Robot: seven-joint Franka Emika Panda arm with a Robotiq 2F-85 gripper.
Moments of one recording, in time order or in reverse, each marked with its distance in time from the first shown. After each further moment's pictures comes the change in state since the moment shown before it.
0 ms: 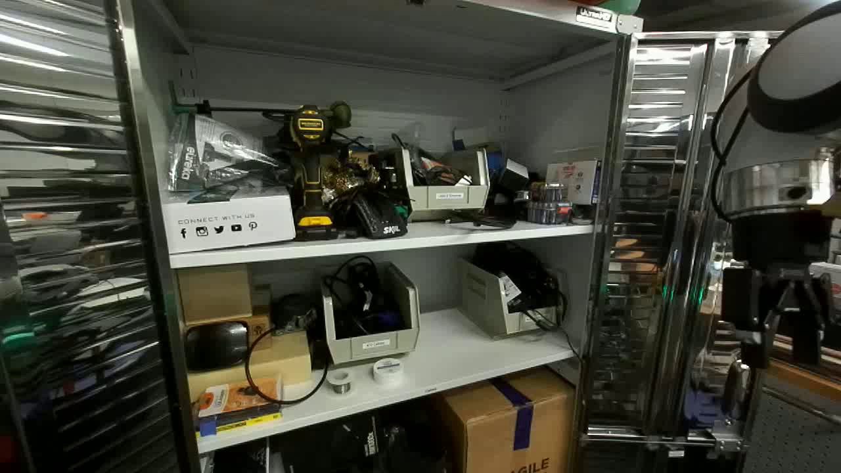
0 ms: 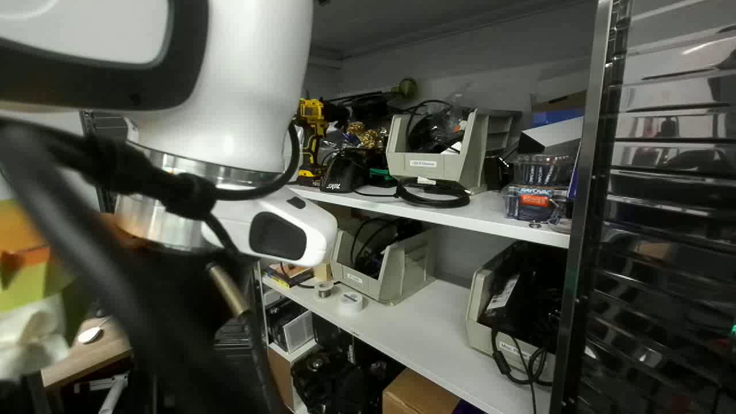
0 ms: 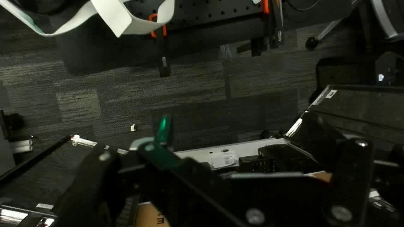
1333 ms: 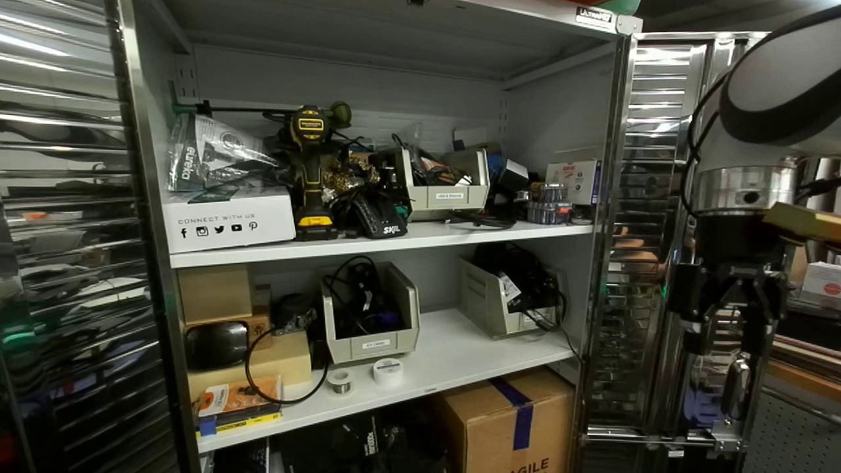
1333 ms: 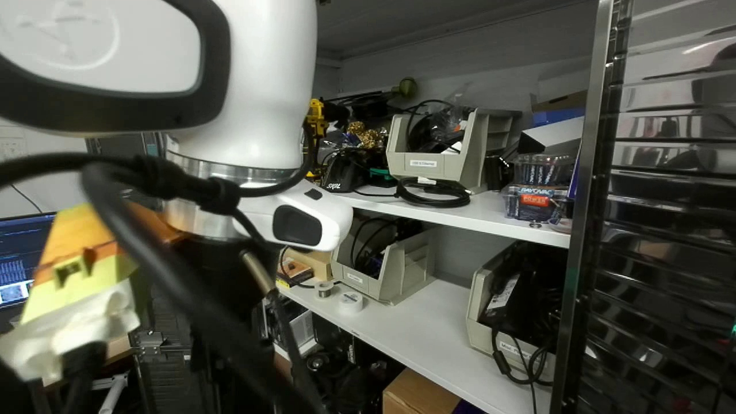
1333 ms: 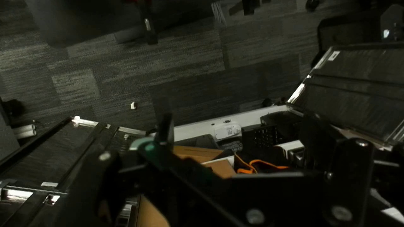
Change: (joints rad) arm 0.002 0.061 0.040 0.012 0.054 0.153 0.093
